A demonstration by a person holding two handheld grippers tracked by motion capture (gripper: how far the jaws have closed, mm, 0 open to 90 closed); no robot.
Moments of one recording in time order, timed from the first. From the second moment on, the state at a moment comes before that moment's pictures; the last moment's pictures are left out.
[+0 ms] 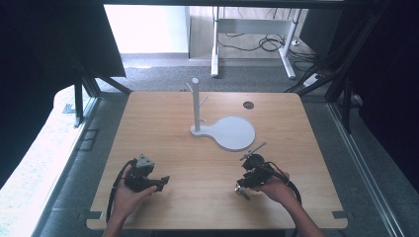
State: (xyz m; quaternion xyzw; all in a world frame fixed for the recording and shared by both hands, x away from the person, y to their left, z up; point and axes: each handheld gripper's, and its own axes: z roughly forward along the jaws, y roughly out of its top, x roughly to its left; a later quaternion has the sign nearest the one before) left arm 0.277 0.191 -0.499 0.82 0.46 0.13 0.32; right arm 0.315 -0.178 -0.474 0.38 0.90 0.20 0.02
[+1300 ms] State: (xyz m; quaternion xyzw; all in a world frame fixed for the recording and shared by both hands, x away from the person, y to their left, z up) left arm 0.273 0.189 -0.501 0.82 0.46 0.13 0.32; right arm 0.325 -0.148 -0.496 0.37 0.92 0.14 -0.01
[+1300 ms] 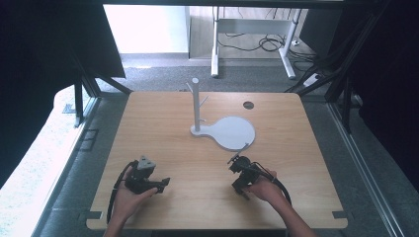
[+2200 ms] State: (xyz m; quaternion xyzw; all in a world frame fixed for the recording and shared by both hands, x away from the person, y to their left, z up) left arm 0.275 0.195 -0.505 0.82 0.46 0.14 0.32; right arm 0.318 -0.157 -0.480 0.34 0.93 0.13 0.00
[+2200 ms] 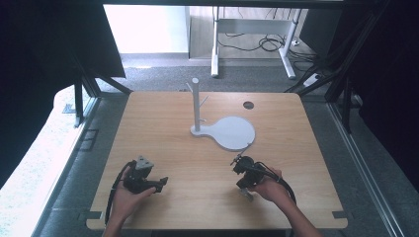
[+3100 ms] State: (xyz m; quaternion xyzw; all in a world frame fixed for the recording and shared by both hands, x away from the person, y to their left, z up) left arm 0.275 0.197 -0.503 0.82 0.46 0.14 0.32; right arm 0.323 -0.168 -0.424 0.33 0.93 0.14 0.05
